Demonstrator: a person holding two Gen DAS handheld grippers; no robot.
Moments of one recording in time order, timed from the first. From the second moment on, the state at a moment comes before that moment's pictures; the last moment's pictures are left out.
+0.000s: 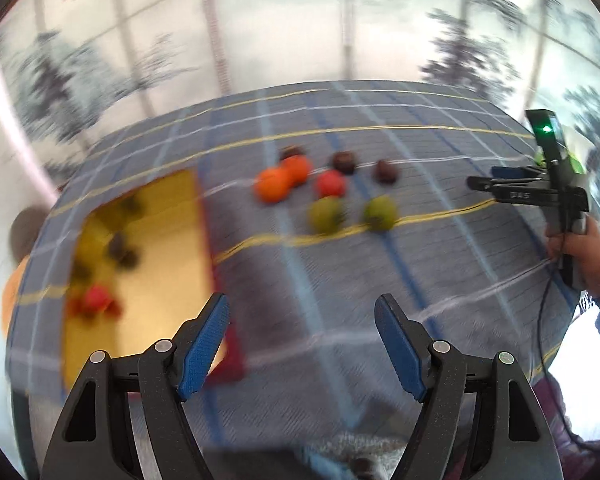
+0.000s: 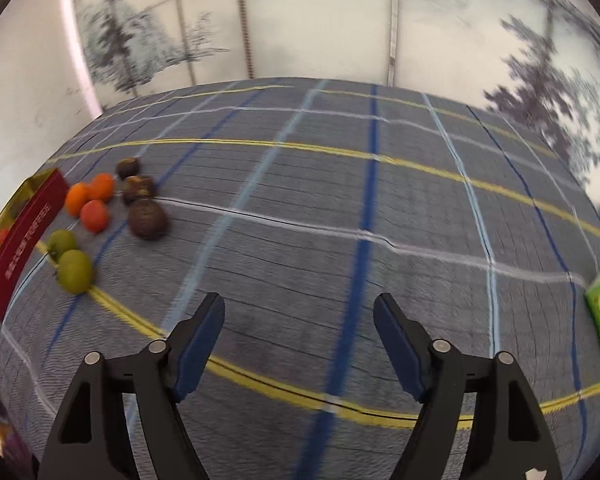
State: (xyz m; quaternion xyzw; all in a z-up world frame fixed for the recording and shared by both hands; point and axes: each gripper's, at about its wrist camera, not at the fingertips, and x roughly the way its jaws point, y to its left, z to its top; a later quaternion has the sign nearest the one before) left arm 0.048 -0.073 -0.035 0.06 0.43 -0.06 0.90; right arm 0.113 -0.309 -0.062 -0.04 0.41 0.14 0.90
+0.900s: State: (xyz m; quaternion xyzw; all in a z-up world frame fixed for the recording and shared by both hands) left arm 0.187 -0.090 -0.109 -0.03 0.50 -0.03 0.87; right arm 0.104 -0.328 -0.059 0.02 0.39 0.21 0.89
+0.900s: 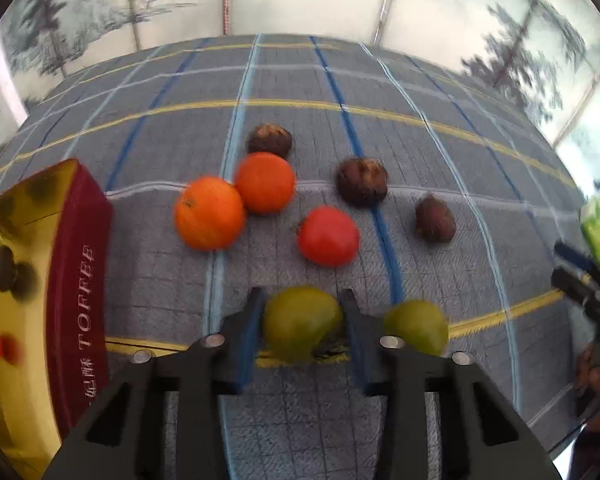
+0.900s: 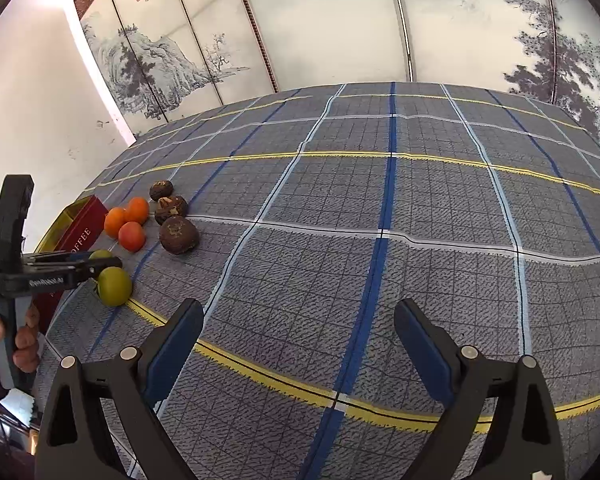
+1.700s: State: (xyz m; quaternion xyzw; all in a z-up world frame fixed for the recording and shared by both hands) left arm 0.087 -0.091 -0.017 0.01 0.42 -0.01 0.91; right arm 0.112 -0.313 -0.070 -0.02 0.43 0.18 0.89
